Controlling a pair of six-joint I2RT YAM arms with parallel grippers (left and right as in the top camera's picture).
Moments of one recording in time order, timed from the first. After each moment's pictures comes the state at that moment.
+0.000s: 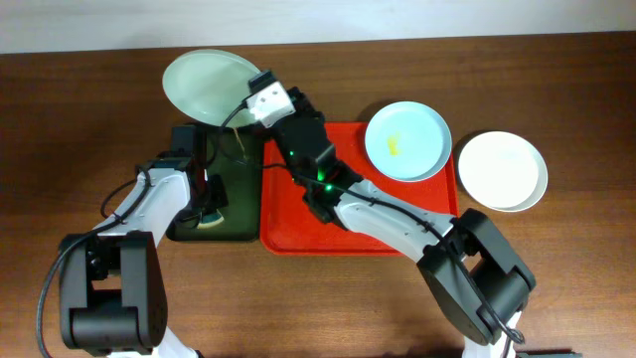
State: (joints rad) left arm -0.03 1.81 1.08 -0.67 -0.08 -0.30; right arm 0.75 1.97 1.31 0.75 0.34 -0.38
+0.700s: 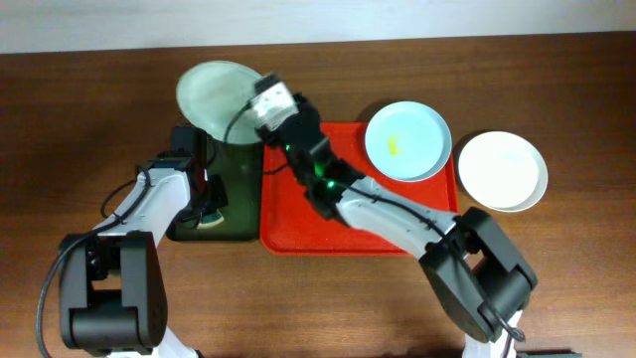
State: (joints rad) left arm -0.03 1.81 1.08 -0.67 -0.08 -0.30; right arm 0.71 1.97 1.31 0.50 0.35 -0.17
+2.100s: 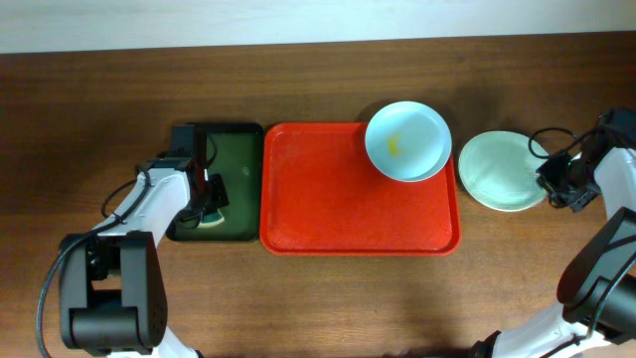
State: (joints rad) left arm -0.03 1.81 1.08 -0.67 -0.06 -0.30; right arm -0.54 1.86 1.32 -0.81 -0.06 0.40
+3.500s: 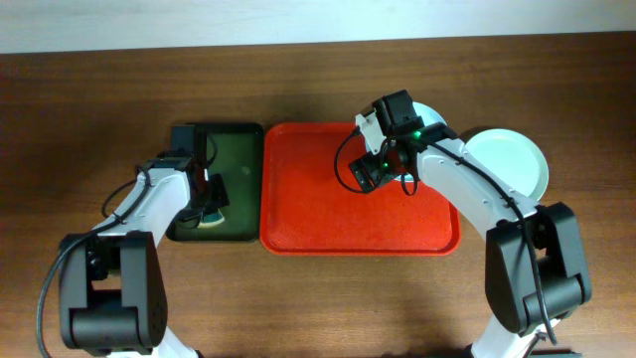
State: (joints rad) left arm -0.03 1.81 1.08 -0.66 -0.06 -0.30; right arm 0.33 1.87 1.32 -0.63 -0.05 -0.20
